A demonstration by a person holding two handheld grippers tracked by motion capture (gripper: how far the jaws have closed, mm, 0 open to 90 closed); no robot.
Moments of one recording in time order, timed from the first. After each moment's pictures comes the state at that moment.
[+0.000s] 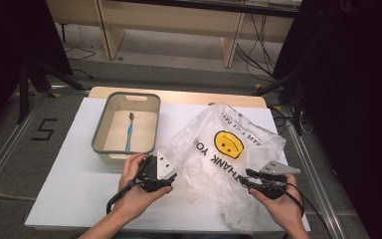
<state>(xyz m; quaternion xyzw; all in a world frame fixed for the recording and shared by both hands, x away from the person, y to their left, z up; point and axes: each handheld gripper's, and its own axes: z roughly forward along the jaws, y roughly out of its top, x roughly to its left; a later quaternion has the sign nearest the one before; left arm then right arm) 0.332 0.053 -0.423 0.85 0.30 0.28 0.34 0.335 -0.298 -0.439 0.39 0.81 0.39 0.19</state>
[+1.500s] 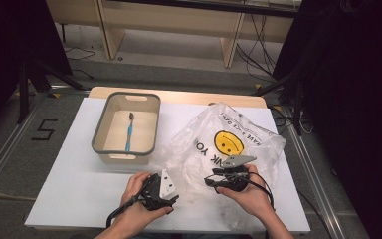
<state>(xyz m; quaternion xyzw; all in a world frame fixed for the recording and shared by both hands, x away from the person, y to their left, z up) 0.306 0.045 -0.456 0.88 0.27 0.22 0.33 0.364 -0.215 -0.451 0.31 0.87 0.37 0.10</state>
